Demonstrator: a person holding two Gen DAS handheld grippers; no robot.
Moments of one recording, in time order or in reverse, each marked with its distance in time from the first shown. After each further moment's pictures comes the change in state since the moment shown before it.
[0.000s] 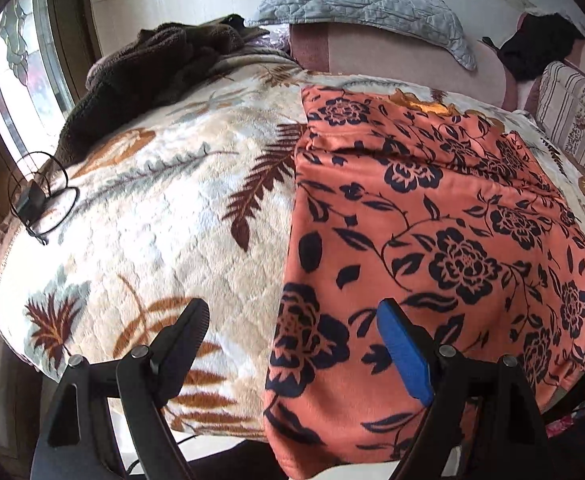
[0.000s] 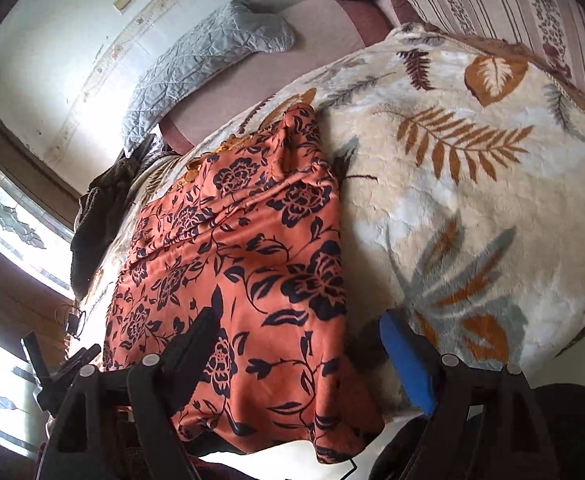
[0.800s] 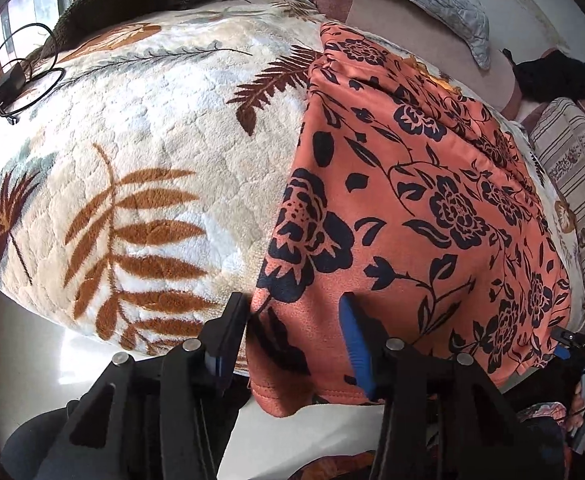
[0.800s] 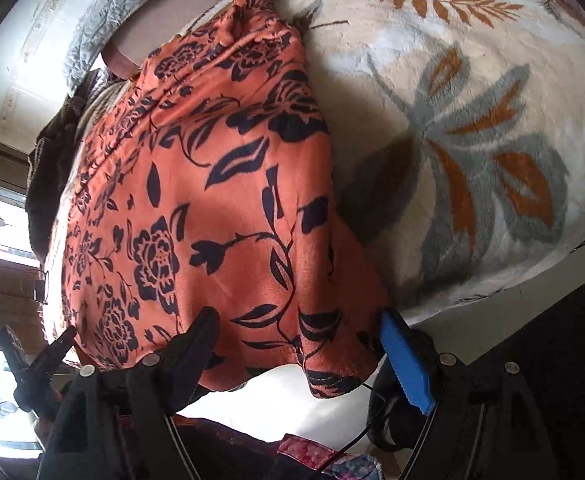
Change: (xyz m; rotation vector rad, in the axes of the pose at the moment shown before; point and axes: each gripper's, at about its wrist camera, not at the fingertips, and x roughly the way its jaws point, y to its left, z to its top) left arm 0.014 0.023 -0.034 -0.198 0.184 -0.173; right arm 0.063 0.004 -0.060 0.077 0.306 -0.150
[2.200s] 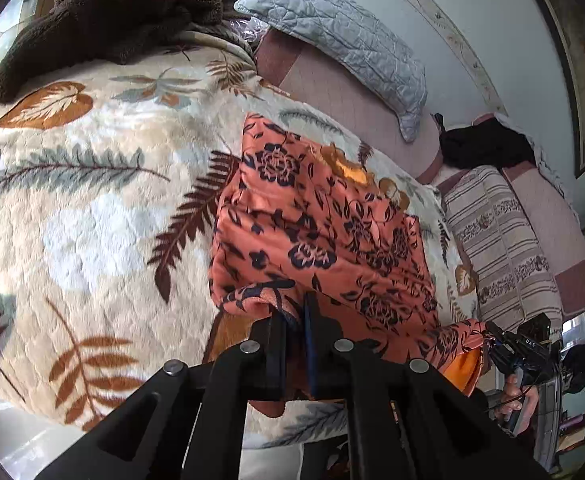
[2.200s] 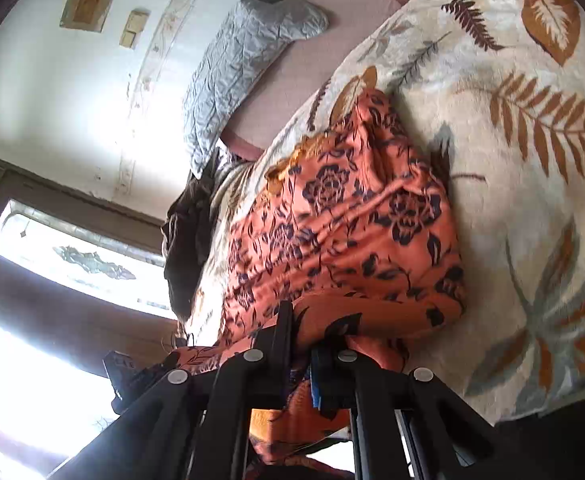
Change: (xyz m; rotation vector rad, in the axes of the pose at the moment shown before) left arm -0.057 -0.003 0.123 -0.064 -0.098 -0.364; right arm -0.075 0.016 0.096 0.050 -0.203 0.535
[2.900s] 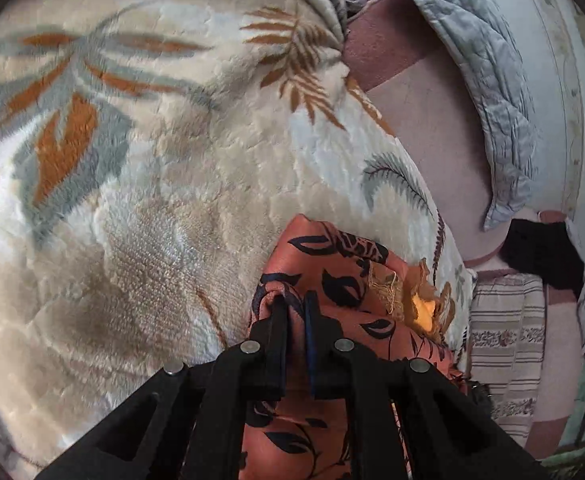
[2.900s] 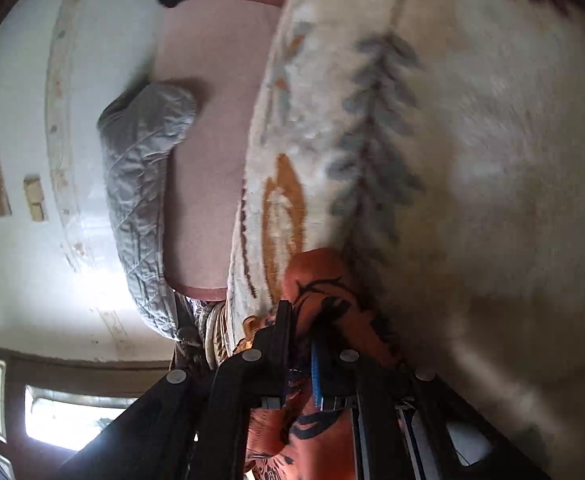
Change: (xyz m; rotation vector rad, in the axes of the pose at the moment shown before) left arm 0.231 0.088 0.182 -0.376 0.135 -0.045; right arm 0.173 -0.130 0.207 0.505 -0.146 0.078
